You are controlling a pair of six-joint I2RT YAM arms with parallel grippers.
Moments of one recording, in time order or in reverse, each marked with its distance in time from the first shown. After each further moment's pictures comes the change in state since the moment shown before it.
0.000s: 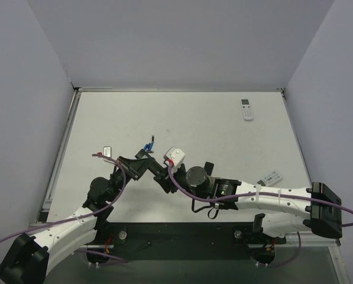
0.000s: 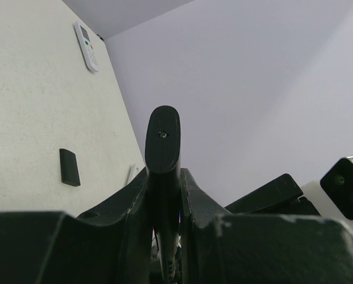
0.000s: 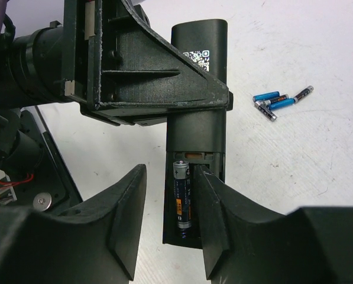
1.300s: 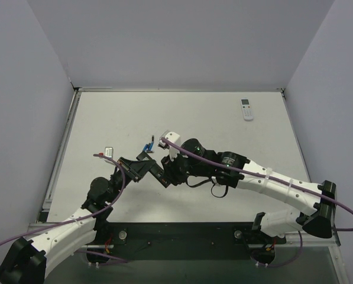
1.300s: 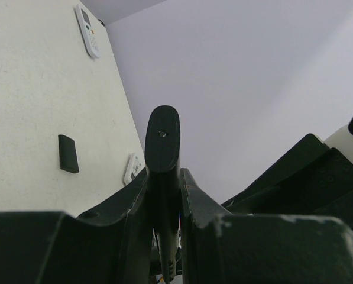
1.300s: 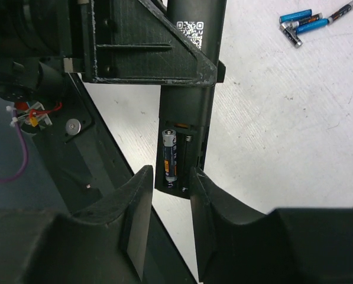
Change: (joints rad) left arm -0.008 -0.043 0.005 -0.081 0.020 -0.019; right arm -0.133 0.056 0.445 -0.736 -0.296 0.058
